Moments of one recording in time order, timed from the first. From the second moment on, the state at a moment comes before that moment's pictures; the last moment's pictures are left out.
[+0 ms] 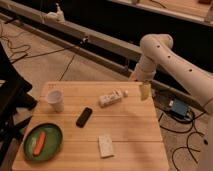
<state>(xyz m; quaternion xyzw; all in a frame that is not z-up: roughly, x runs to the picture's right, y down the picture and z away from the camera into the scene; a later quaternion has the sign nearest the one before) 0.179 0.012 0.738 -0.35 -0.13 -0.11 0.92</state>
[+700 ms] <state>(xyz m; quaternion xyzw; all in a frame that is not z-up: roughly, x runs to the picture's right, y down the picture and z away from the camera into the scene) 0.091 0.026 0.747 -0.36 -0.18 -0.26 0.88</state>
